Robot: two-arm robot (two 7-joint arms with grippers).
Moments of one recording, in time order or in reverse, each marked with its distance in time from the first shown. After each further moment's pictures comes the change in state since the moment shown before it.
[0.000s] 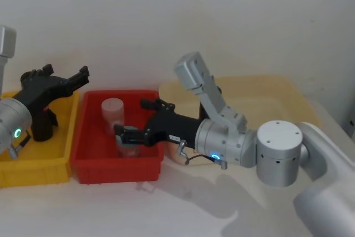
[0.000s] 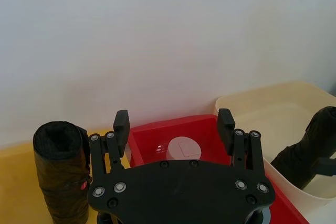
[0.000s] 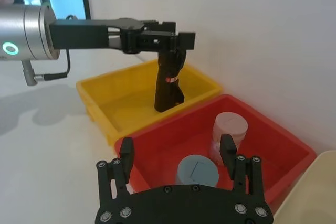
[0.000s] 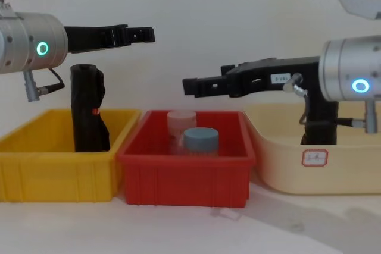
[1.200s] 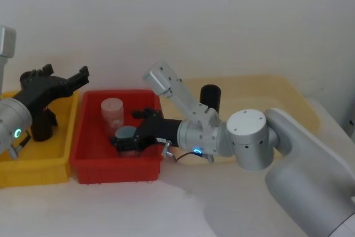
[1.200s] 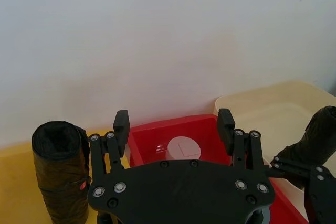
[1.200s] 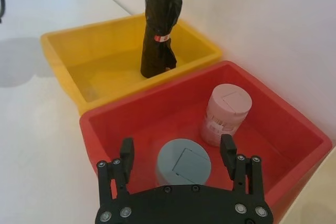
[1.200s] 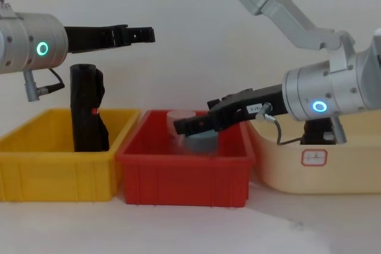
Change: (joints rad) left arm 0.000 0.000 0.000 0.000 0.000 0.000 0.000; right arm 0.170 -0.066 -0.119 0.267 -0.092 0.014 0.023
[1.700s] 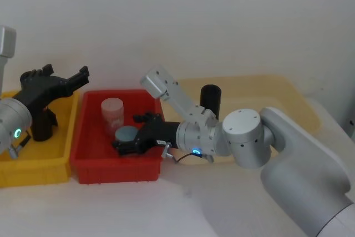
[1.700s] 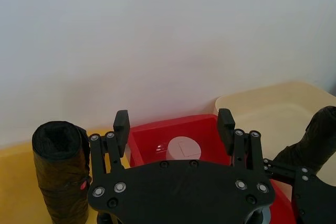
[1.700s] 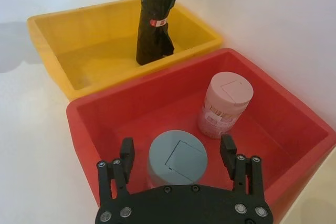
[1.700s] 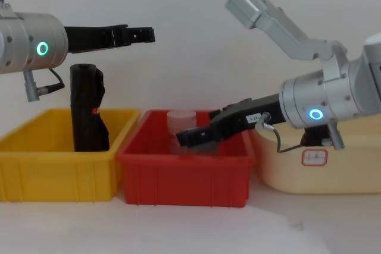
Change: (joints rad) left arm 0.000 0.000 0.000 0.000 0.000 0.000 0.000; right arm 0.035 -0.021 -0.016 0.083 -0.029 -0.008 0.018
